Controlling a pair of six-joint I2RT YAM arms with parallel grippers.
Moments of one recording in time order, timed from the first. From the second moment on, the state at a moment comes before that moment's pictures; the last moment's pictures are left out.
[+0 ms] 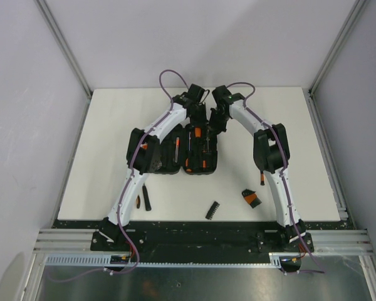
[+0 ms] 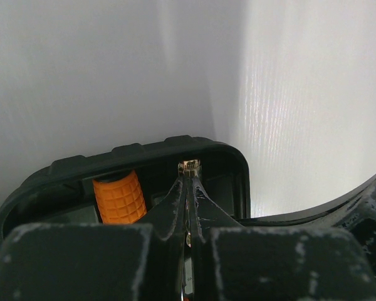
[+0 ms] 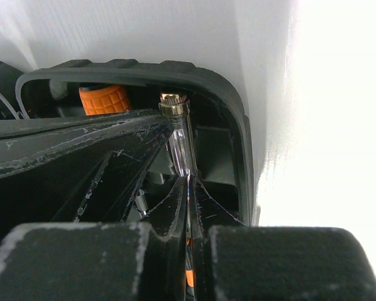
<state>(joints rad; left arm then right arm) -0.53 2.58 2.38 -0.81 0.16 -0.57 0.42 2.44 2.15 -0.92 -0.20 0.62</state>
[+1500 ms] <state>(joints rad) -0.53 2.21 1.93 -0.68 0.11 -0.52 0.46 2.29 1.97 -0.62 -0.08 0.45</state>
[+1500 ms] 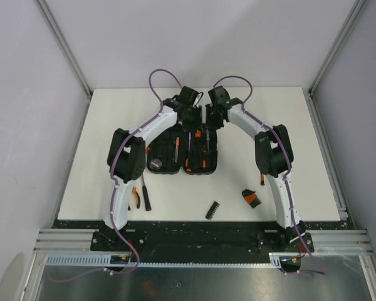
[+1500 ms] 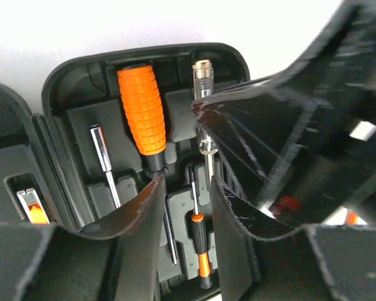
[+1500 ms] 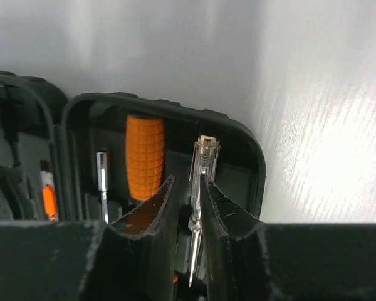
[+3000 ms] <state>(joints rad) -0.53 2.21 1.90 -0.61 0.19 -0.52 0.50 2.36 2.04 -0.65 0.07 0.43</state>
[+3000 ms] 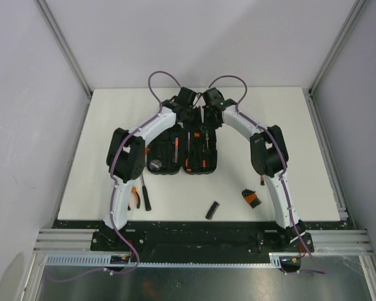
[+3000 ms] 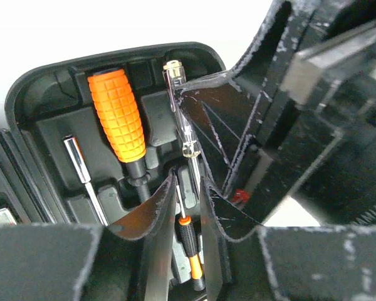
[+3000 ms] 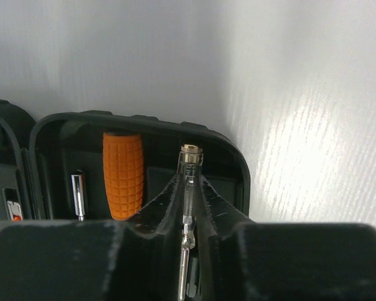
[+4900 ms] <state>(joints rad) -0.46 2.12 1.57 -0.54 0.40 -0.66 0.48 2.32 1.99 -0.79 -0.11 0.44</state>
